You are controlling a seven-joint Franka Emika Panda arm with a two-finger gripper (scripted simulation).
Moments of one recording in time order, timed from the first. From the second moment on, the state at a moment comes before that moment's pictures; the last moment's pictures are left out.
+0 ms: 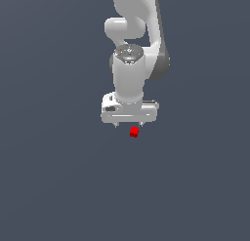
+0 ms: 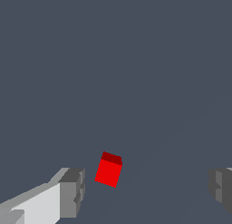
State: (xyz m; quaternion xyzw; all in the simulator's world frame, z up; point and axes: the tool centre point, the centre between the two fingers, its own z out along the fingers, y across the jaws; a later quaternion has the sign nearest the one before) arm 0.011 0.015 0.182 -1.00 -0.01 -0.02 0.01
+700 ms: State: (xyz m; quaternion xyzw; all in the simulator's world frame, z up) arm -0.006 0.021 0.144 -1.00 0.02 -0.02 0.01
